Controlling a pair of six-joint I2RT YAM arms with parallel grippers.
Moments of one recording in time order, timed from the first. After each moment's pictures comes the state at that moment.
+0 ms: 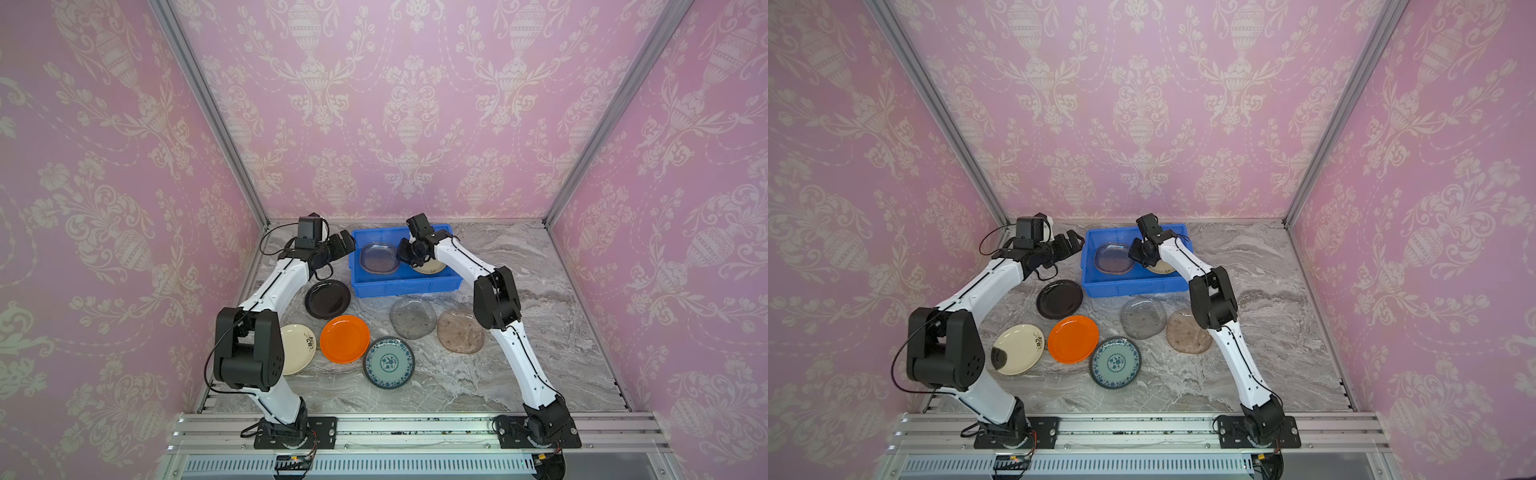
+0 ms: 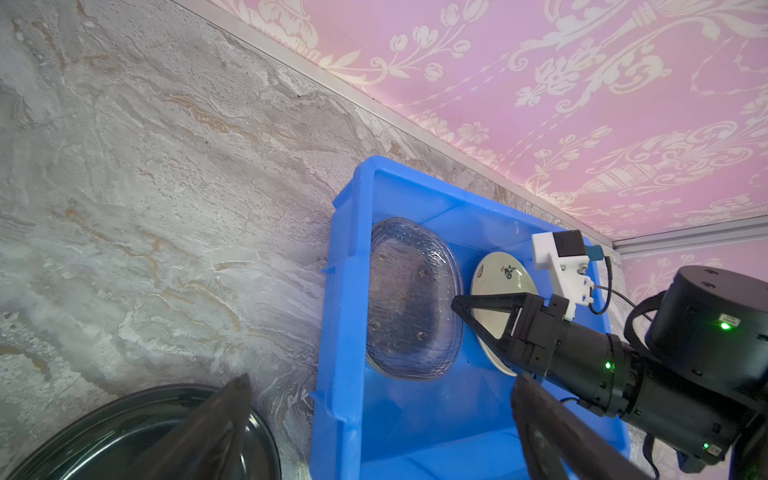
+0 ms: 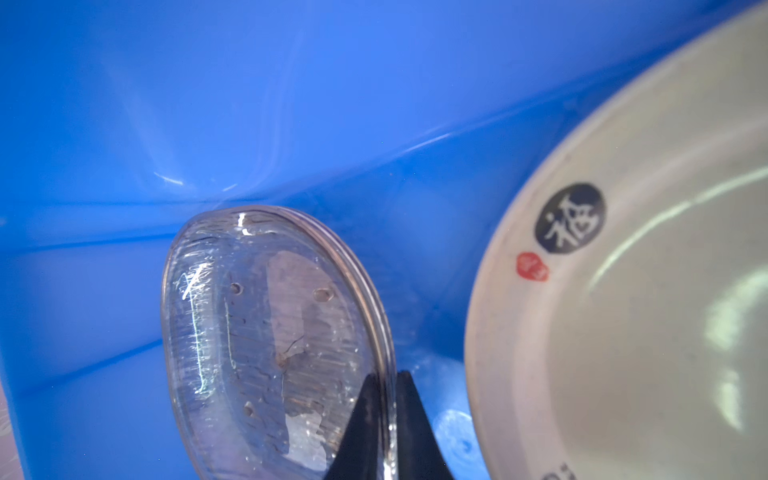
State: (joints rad) left arm -0.08 1.66 1.28 -0.30 0.24 -0.56; right arm 0.46 2.58 2.33 -0.68 -0.22 0.81
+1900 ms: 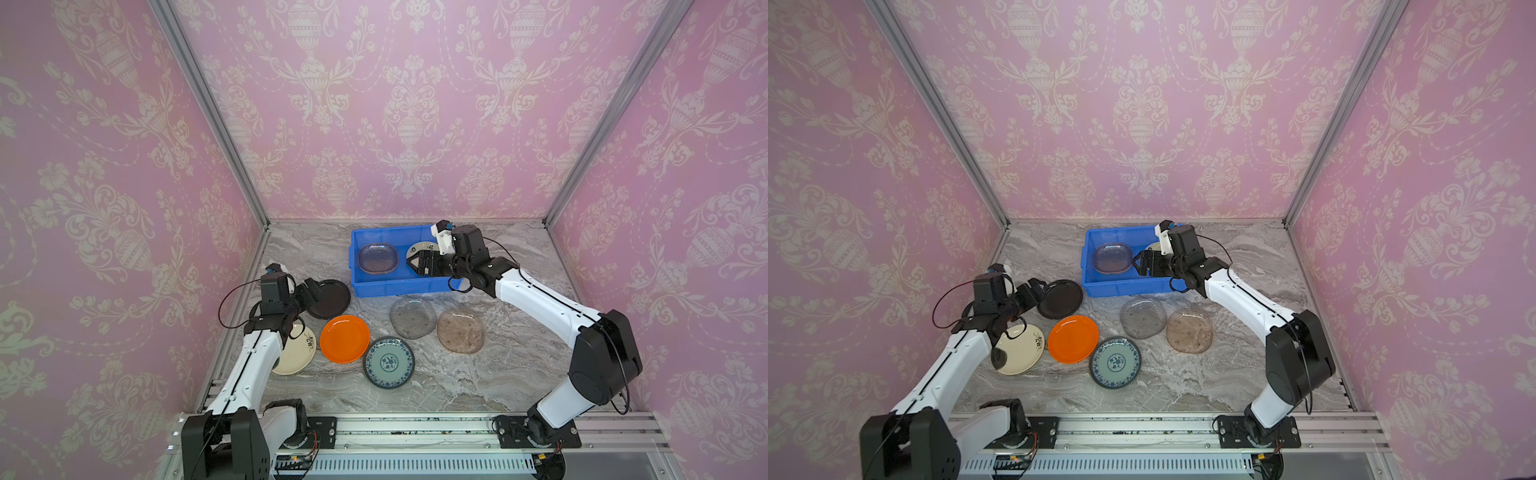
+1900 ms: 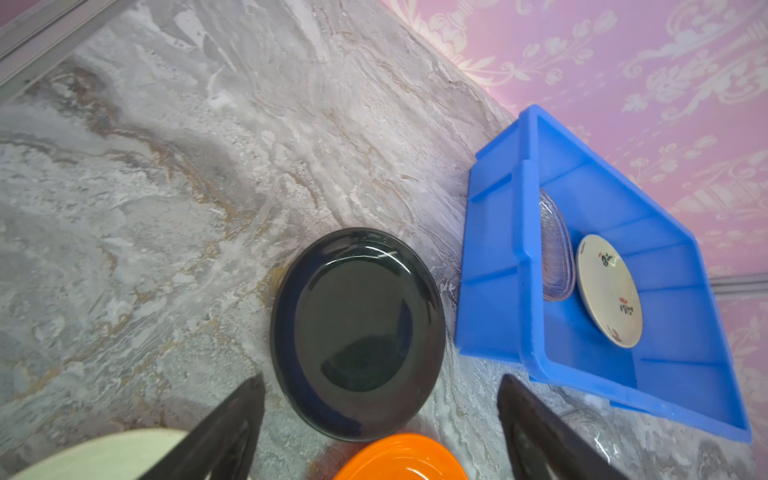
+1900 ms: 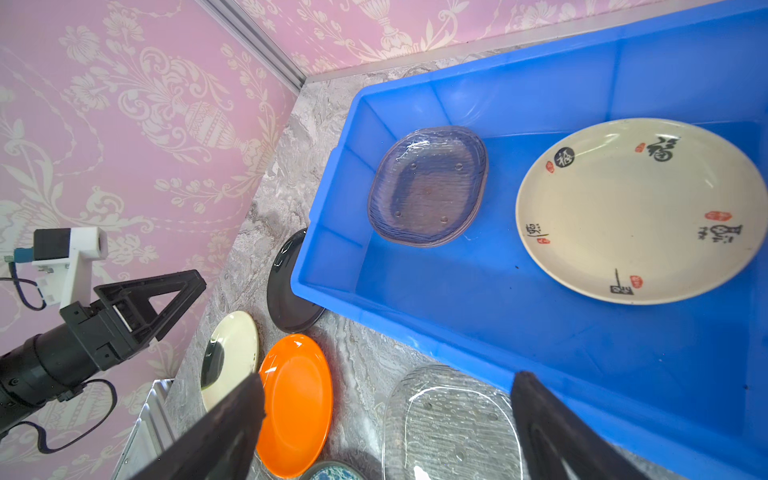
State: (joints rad) left arm 0.15 1.08 0.63 -0.23 0.19 -0.54; right arm 0.49 1.63 1.28 -0.24 -0.30 0.50
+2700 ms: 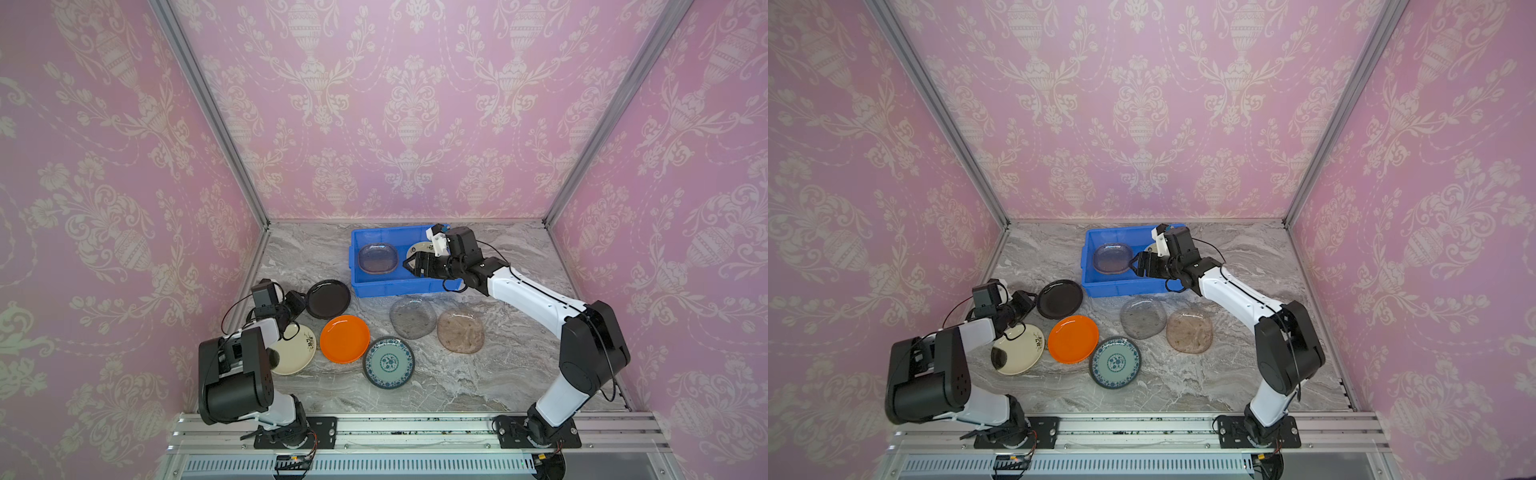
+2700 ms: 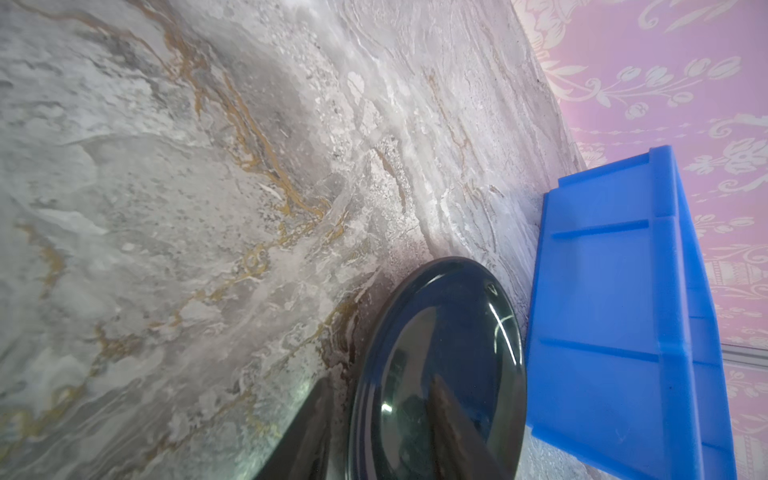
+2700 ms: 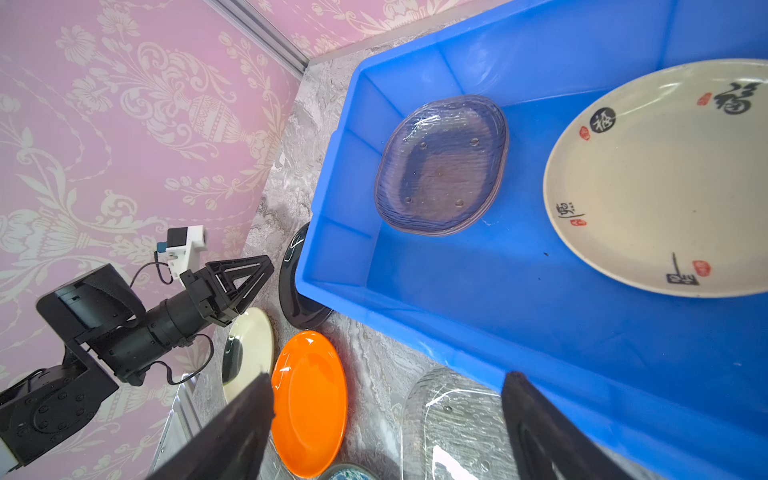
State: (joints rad) left arm 0.32 1.52 0.57 0.18 0.40 -0.61; right arm 0.49 1.70 1.29 -0.21 -0.35 0.55
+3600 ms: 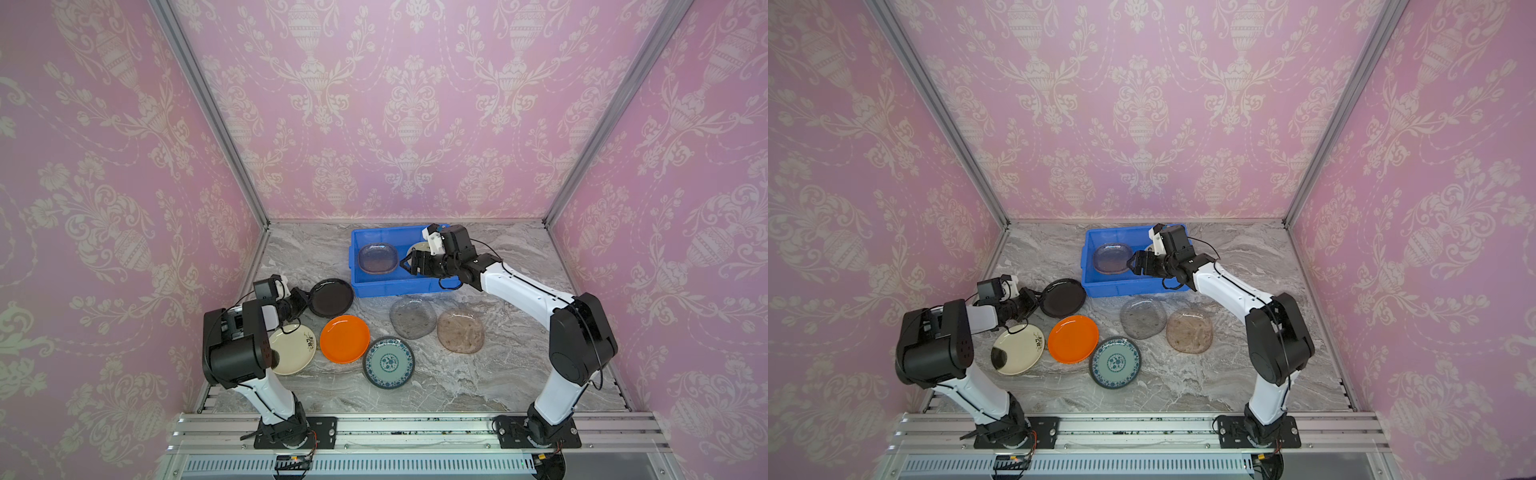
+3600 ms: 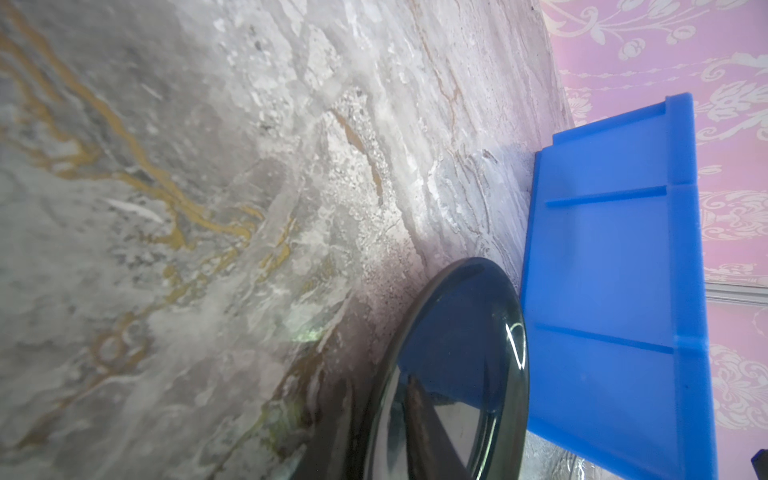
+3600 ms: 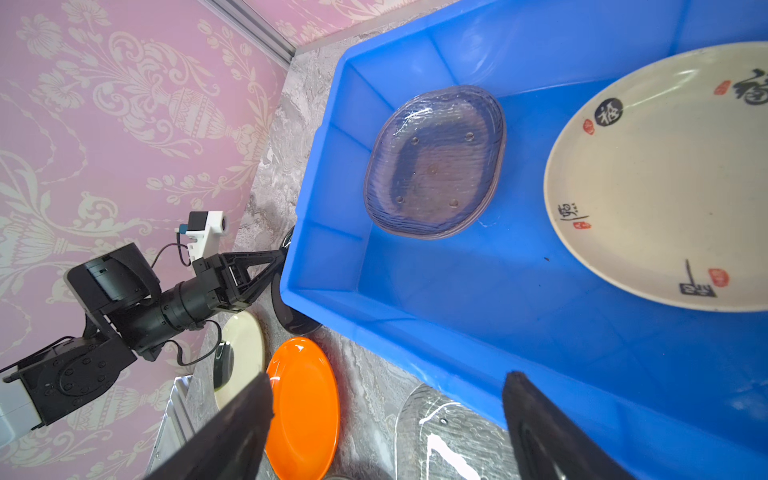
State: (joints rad) left arm 0.34 1.72 0.68 0.19 0.59 -0.56; right arm 0.49 1.77 1.35 -0.24 -0.35 0.55
